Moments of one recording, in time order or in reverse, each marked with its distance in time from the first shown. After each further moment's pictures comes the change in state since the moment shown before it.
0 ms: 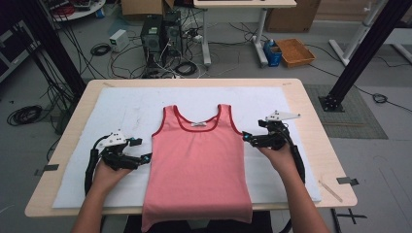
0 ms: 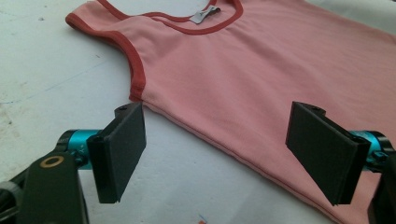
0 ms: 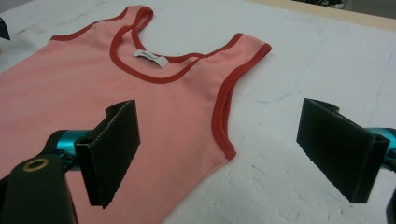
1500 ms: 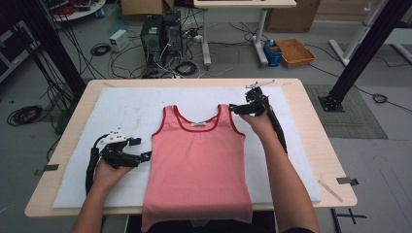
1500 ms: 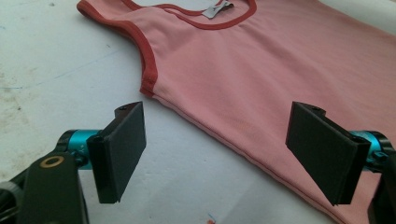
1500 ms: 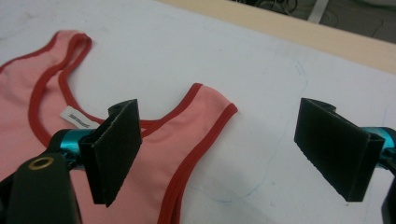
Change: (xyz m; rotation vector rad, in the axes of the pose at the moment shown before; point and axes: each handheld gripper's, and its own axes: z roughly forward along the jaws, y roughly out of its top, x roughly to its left) left arm 0.004 0.001 0.002 0.023 0.024 -0.052; right arm -0.034 0.078 0.089 0.126 -0.086 0.033
